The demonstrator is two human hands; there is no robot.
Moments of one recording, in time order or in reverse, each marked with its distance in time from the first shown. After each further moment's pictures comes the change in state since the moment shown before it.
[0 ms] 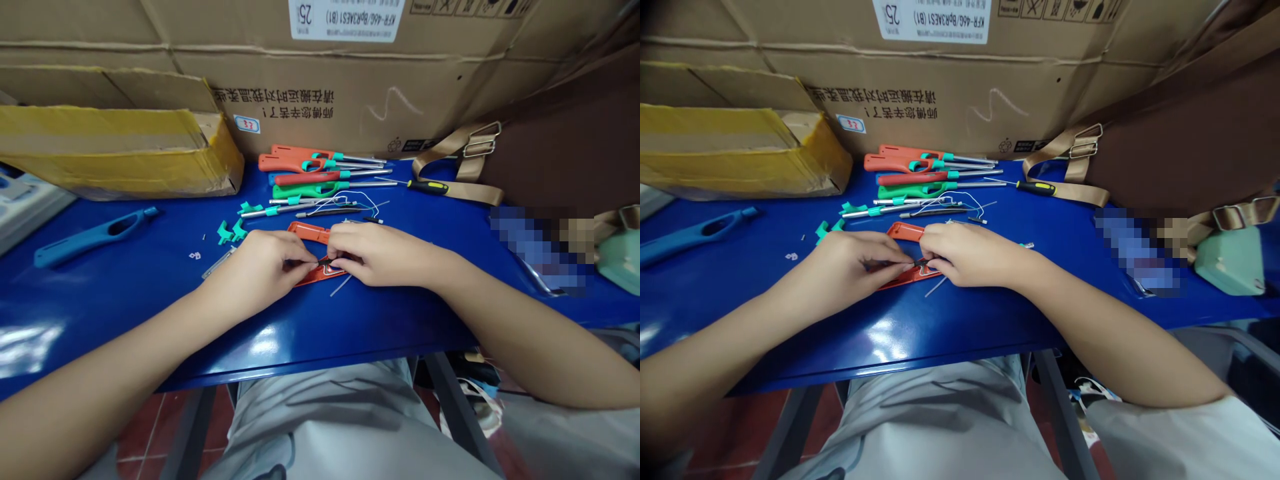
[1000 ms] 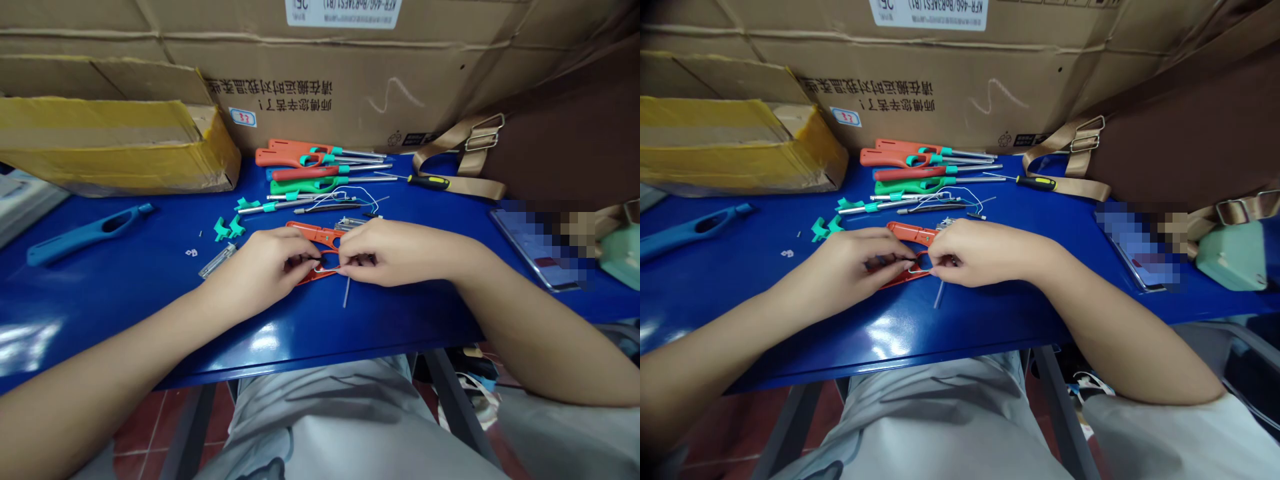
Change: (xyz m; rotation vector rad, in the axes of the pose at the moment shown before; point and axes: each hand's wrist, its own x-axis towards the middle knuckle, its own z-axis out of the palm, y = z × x) left_hand 0.001 -0.001 0.004 0.016 0.015 0.037; right_hand -0.007 -0.004 -0.021 0.122 -0.164 -0.061
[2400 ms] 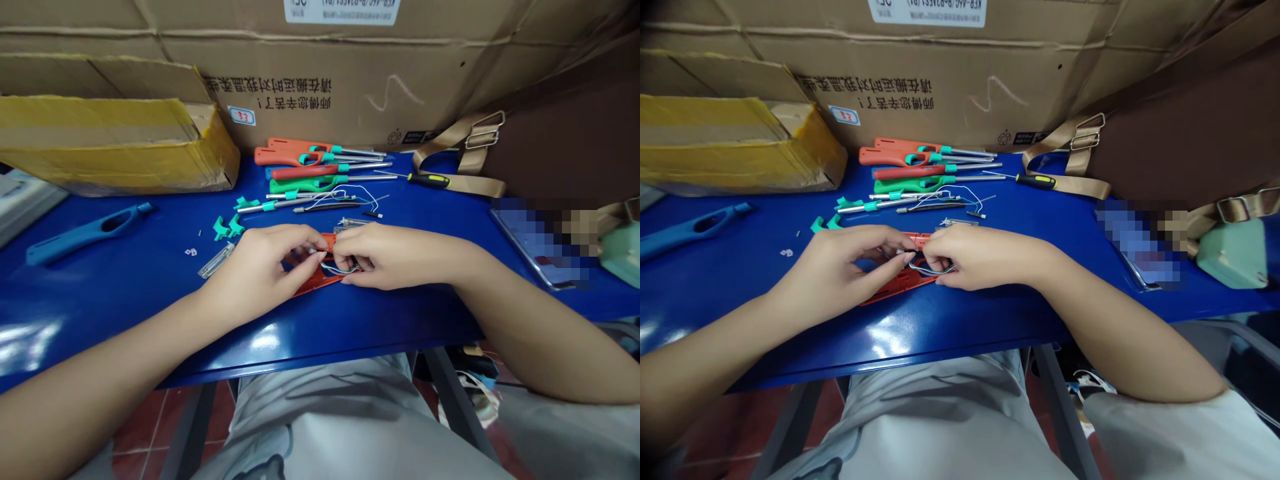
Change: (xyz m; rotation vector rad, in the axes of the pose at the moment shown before) left_hand -0.002 0.016 -0.004 -0.124 0.112 -0.045; right_hand 0.002 -0.003 0.004 -0.008 -0.033 0.044
